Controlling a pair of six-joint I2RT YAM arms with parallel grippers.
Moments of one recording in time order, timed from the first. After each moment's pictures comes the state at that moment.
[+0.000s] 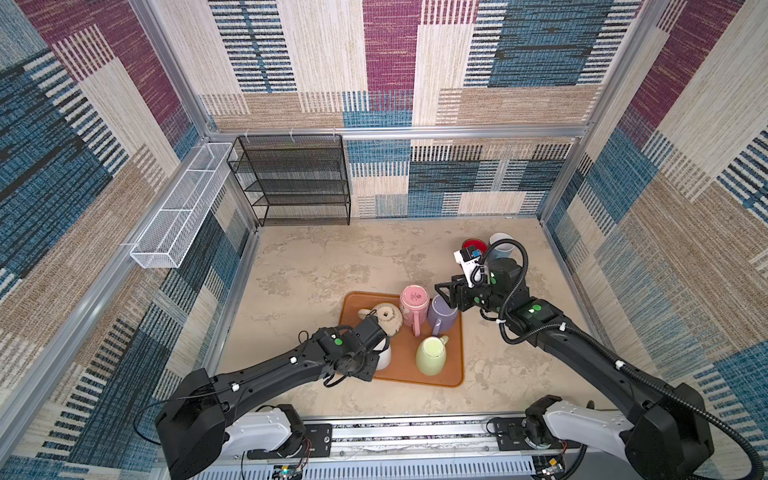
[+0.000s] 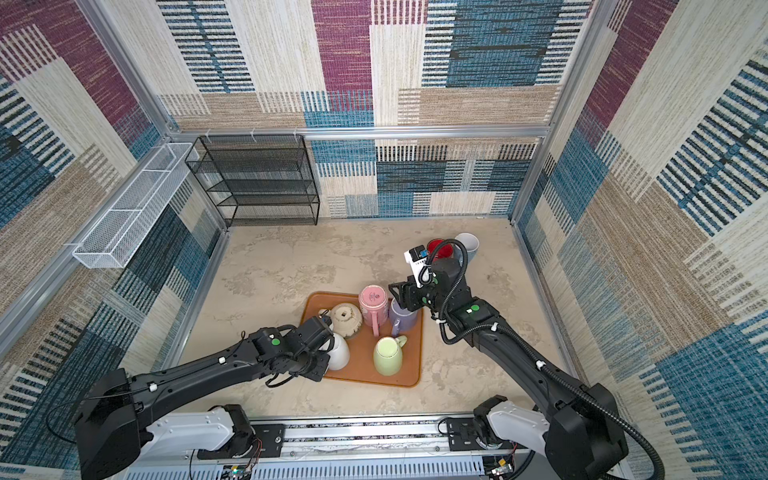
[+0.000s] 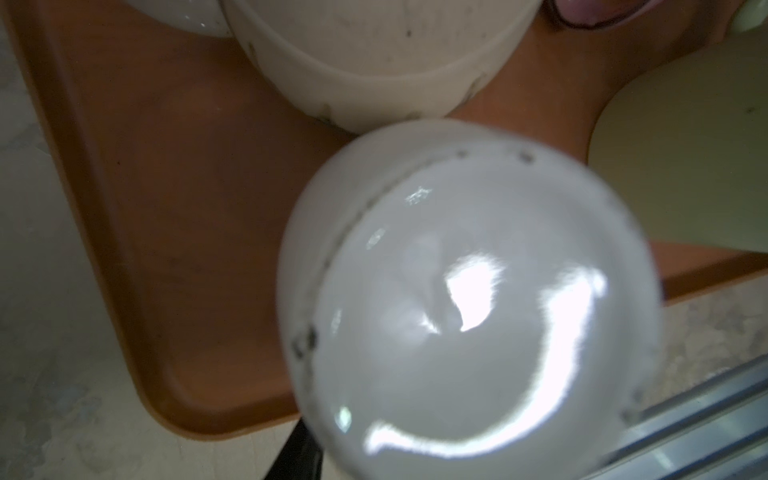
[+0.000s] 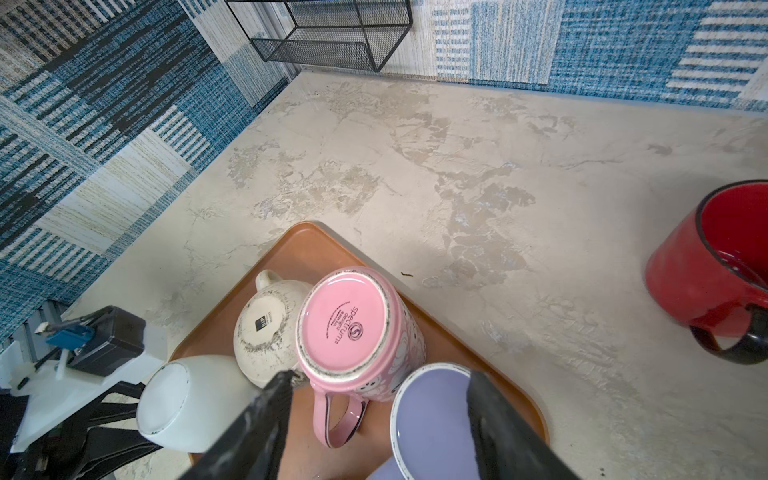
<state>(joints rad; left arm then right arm) -0.90 1.23 0.75 -0.79 -0.10 -0.51 0.46 1.15 0.82 -0.18 -0.28 0.18</state>
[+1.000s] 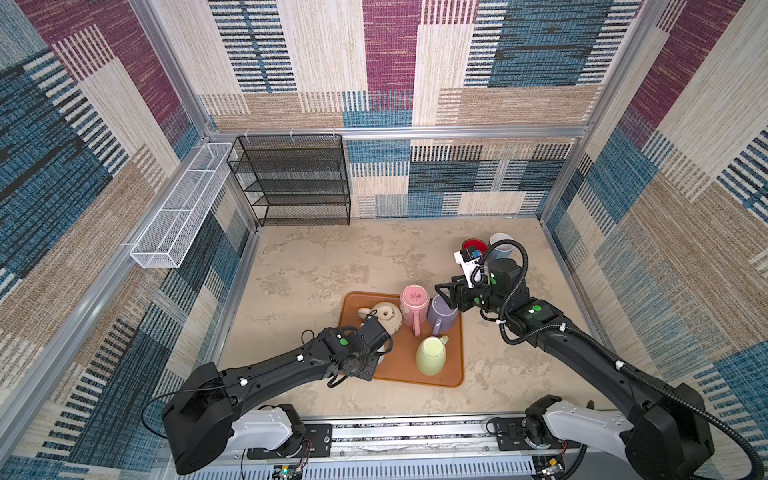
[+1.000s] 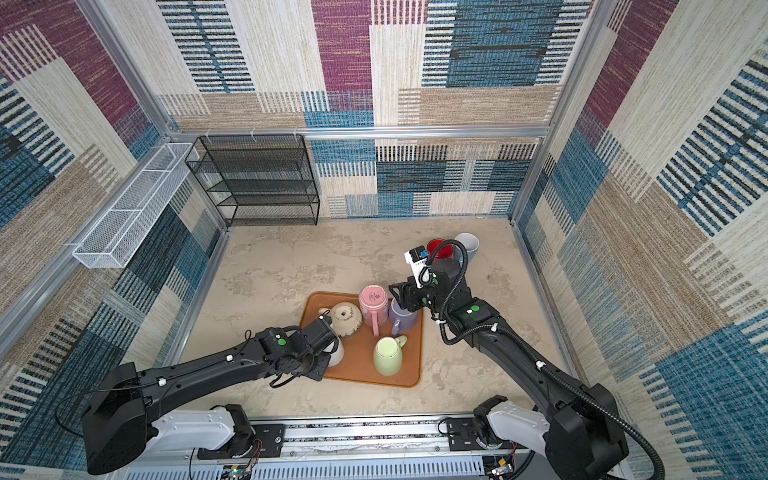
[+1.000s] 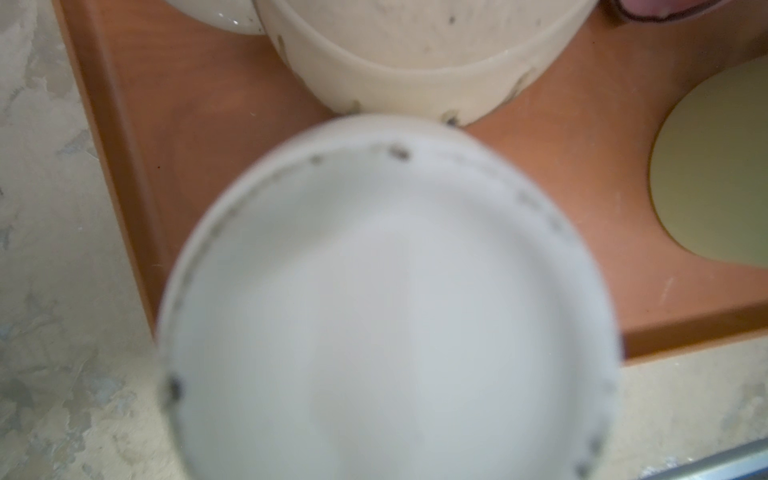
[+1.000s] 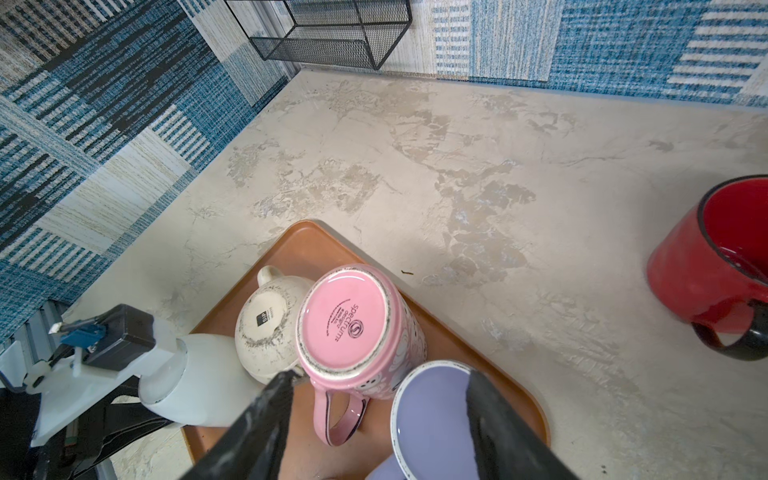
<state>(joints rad) -0.92 1.27 0.76 -0.80 -0.18 -0.53 0.46 1.15 0.82 -0.18 -0.28 0.18</state>
